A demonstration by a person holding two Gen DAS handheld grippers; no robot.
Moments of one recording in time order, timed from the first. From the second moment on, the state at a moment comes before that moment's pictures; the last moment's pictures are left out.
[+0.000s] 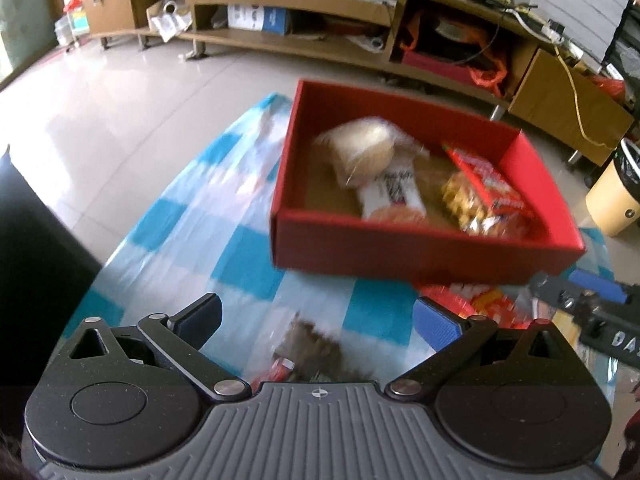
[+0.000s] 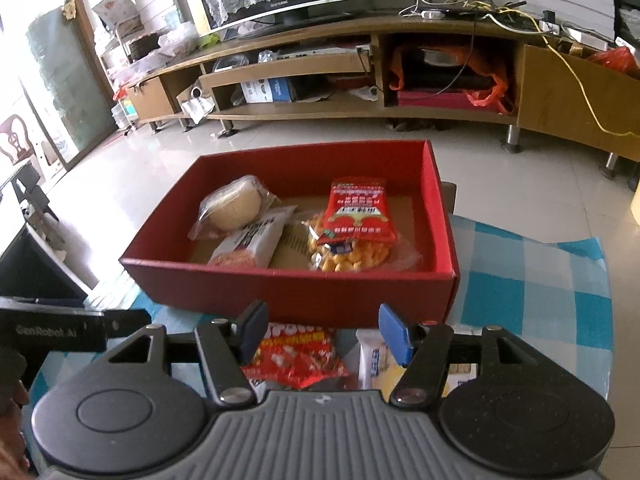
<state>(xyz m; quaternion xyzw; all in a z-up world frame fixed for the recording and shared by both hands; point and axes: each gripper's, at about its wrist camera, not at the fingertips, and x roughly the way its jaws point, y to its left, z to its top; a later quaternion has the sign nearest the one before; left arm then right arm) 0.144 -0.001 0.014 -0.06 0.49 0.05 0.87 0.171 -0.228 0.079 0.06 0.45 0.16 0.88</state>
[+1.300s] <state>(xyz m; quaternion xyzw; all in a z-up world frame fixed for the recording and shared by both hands) 0.147 0.001 -0.038 -0.13 0.56 0.09 0.81 0.164 -0.233 0.075 0.05 0.46 0.18 0.87</state>
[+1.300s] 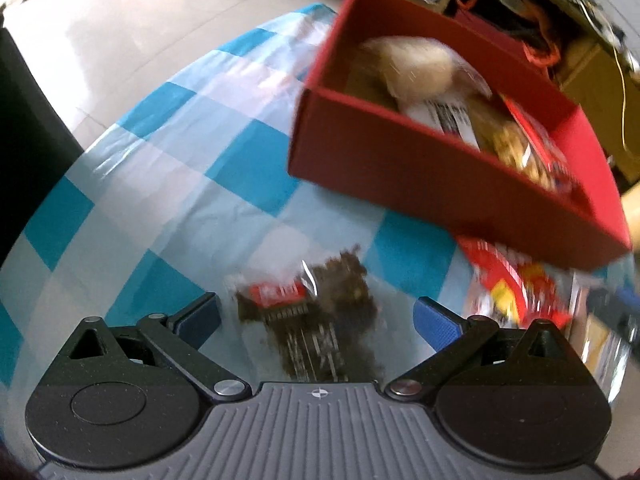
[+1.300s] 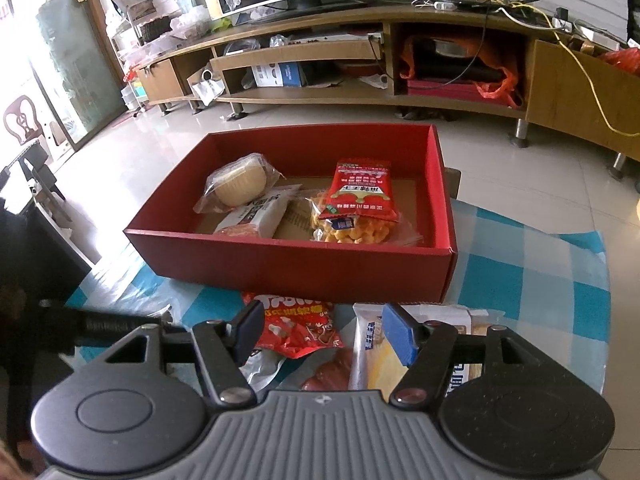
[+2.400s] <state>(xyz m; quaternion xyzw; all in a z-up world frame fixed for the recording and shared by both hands) 0.141 -0.016 -0.047 -0.05 0.55 0.09 0.83 0.158 -0.233 0.069 0.02 0.48 0.19 0.86</state>
